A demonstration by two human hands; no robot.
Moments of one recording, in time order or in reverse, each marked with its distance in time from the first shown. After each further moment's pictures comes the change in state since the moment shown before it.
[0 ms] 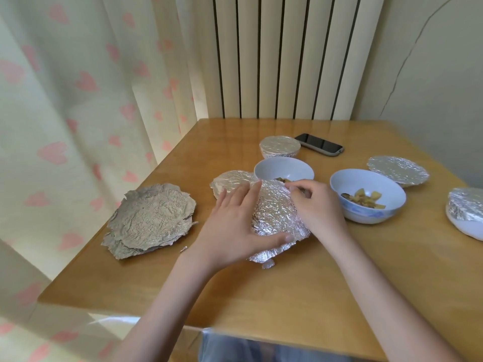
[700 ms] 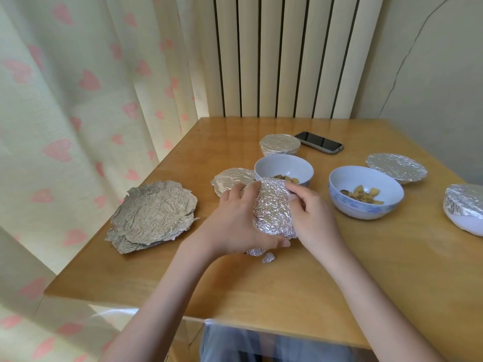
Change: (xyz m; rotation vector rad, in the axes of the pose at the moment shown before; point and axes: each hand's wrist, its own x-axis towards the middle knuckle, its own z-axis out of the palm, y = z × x) left_hand 0.002 0.004 -0.007 -0.058 -0.130 -0.087; right_hand -0.034 -0.007 0.003 0.114 -0.059 -0.112
